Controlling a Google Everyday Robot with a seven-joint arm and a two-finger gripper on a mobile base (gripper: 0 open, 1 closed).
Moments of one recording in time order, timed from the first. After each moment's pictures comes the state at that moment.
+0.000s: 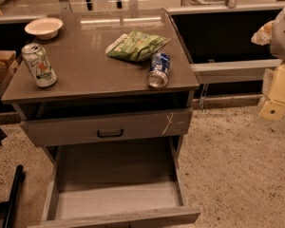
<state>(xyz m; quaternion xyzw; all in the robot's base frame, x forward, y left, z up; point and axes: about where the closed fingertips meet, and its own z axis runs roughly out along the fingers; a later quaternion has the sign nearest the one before) 0.438 -0.217 0.976 -0.60 0.78 -0.03 0.16</state>
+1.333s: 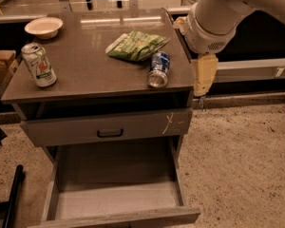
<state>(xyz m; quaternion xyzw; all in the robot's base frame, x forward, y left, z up) 0.567 -0.118 0.936 -0.76 0.60 -0.14 0.20</state>
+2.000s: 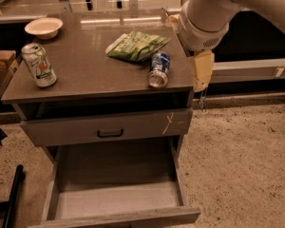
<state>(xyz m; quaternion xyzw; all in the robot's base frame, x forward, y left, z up) 0.577 -0.110 0.938 -0.79 0.56 -0.16 0.19</state>
